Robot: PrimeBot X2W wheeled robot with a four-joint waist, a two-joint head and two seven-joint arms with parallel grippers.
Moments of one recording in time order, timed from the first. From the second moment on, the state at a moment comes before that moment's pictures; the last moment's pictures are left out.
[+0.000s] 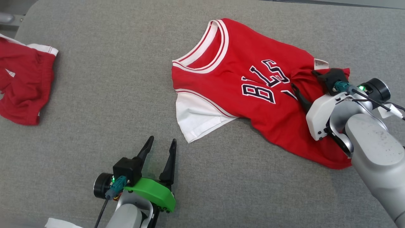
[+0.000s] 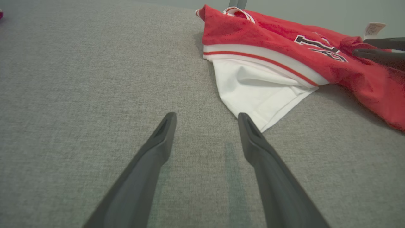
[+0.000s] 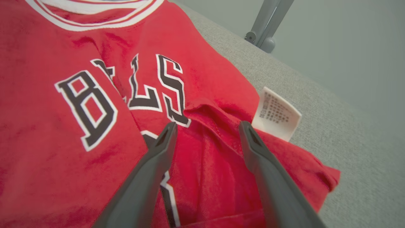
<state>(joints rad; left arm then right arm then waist) -0.24 0.05 -0.36 0.44 -0.32 -0.07 -0.26 -0.70 -0.39 0.51 0.63 0.26 0.13 0.00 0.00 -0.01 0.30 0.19</state>
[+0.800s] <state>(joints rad) -0.28 0.05 -0.38 0.41 -0.33 -0.06 -0.26 -1.00 -0.44 0.33 0.82 0.15 0.13 -0.17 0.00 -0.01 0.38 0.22</state>
